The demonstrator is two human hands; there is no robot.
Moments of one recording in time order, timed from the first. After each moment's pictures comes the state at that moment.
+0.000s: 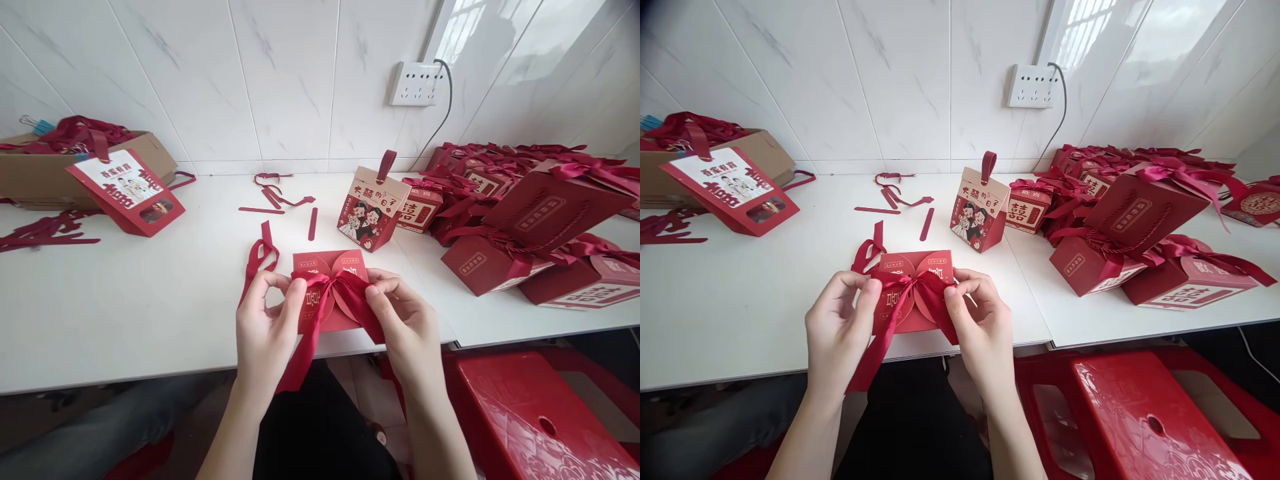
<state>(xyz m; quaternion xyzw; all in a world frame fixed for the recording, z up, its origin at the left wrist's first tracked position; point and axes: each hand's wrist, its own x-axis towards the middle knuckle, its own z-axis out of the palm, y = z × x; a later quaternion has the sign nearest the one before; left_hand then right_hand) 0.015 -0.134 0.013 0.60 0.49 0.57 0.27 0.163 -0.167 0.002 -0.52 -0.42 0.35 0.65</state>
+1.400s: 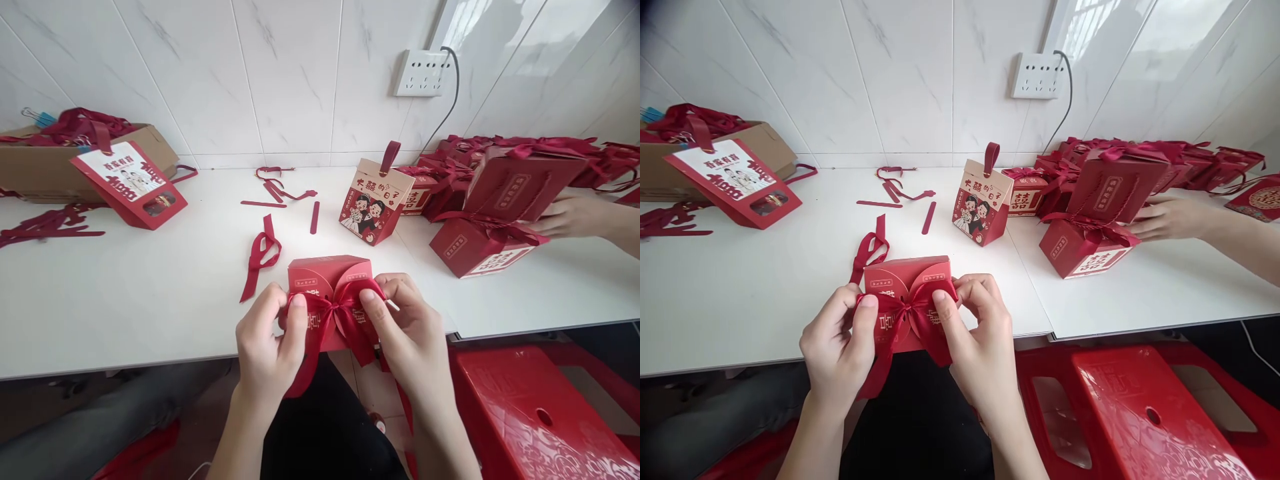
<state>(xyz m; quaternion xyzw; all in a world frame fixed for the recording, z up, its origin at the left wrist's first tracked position) 0.008 -0.150 -0.001 0.71 0.43 0.55 0.09 0.156 -0.186 0.014 -0.58 -0.50 0.28 0.57</state>
